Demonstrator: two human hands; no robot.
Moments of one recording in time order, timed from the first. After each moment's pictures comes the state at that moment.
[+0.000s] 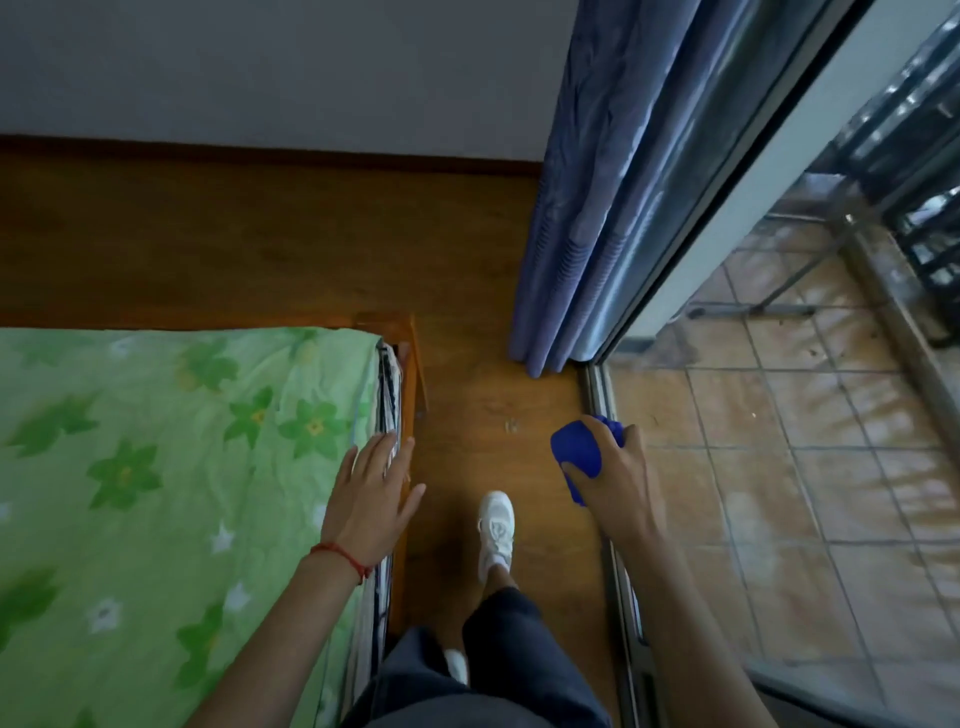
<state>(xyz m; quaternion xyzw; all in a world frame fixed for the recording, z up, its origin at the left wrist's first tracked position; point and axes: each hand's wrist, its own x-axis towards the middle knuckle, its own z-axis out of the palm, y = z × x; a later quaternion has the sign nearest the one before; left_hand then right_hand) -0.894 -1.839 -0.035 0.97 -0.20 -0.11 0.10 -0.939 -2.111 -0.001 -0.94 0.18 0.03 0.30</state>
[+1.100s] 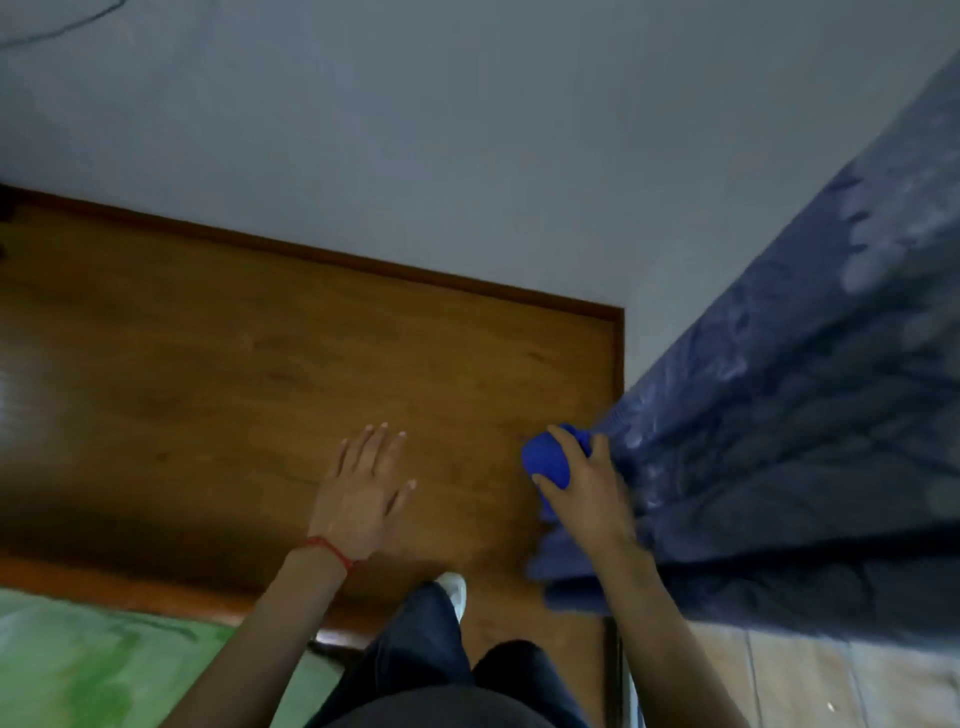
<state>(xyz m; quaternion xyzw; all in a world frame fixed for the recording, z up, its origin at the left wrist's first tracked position) -0.339 -1.909 -0.012 0.99 -0.13 -0.06 0.10 -0.347 -2.167 0.029 -0.96 0.07 0.08 0.24</state>
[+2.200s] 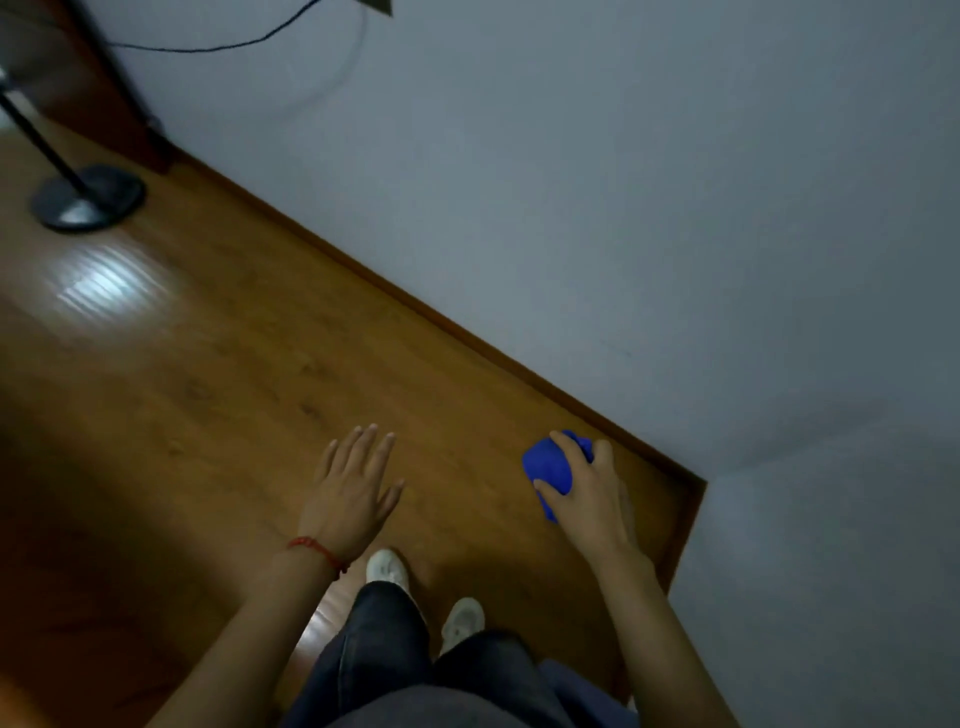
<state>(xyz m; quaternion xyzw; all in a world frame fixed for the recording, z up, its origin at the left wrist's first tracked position) -0.023 -1.934 -0.011 0.99 0.10 -0.07 0.11 0.073 -2.184 0.032 -0.96 -0.11 0.15 0.22</state>
